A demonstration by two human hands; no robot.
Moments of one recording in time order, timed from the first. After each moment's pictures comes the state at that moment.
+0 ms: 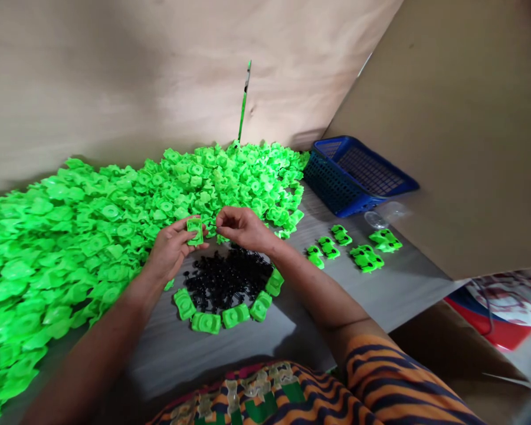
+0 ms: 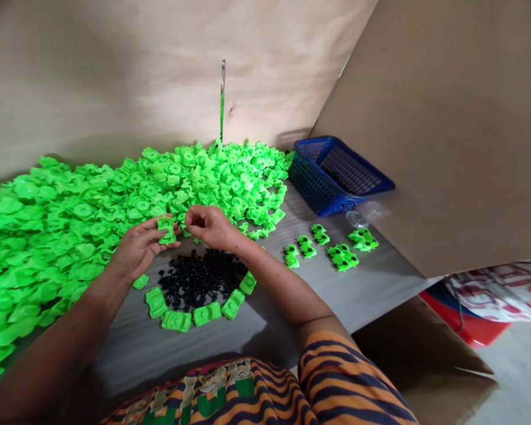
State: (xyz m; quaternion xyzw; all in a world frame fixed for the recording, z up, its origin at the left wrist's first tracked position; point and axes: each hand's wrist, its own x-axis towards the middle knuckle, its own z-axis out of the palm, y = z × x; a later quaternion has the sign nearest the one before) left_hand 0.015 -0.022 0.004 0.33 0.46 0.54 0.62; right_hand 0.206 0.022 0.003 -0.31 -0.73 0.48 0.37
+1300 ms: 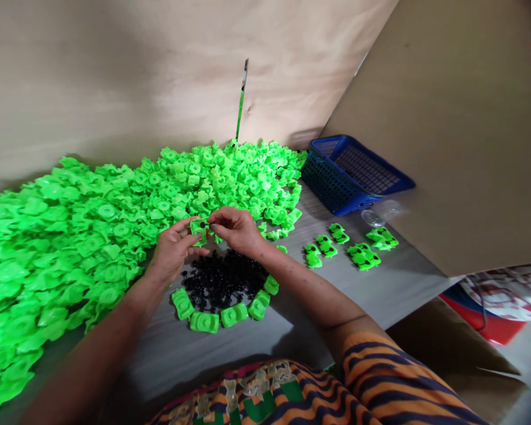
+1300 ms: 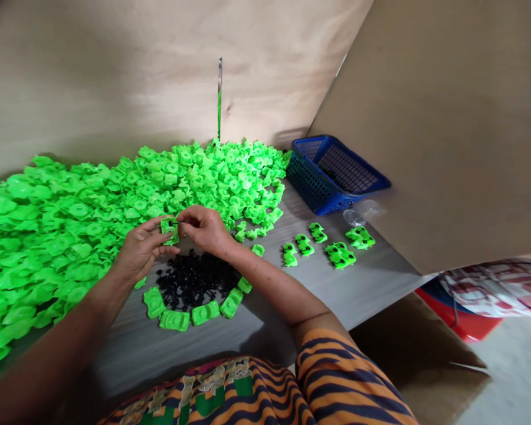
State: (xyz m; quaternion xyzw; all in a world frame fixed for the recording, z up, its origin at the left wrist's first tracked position) left_hand 0.024 -0.025 -0.004 0.37 0.48 0.55 0.58; right_hand 0.188 0.016 -0.013 -0.35 -0.69 0.45 0.45
